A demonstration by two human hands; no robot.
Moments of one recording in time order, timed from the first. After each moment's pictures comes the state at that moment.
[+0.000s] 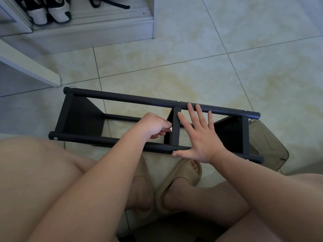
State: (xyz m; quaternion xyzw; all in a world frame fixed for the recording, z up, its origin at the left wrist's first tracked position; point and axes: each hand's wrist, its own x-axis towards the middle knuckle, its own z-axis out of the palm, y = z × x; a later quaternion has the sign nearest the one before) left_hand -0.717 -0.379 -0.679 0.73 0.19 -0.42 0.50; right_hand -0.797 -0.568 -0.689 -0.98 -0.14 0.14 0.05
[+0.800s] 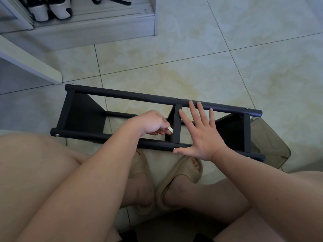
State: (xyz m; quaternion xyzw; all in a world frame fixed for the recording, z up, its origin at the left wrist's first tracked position) left_hand -0.709 -0.367 -0.675 0.75 0.05 -0.50 0.44; right_hand -0.797 -0.567 -0.688 -0.98 -0.14 0.14 0.05
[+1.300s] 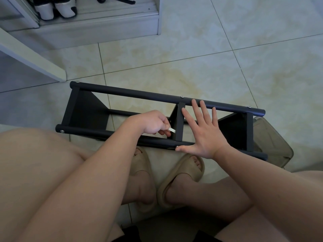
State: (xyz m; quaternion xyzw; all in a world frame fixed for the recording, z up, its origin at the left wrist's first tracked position) left_hand -0.713 -0.358 -0.669 0.78 -0.04 -0.50 0.37; right_hand -0.798 -0.567 -0.688 -0.98 -0.14 0.14 0.05
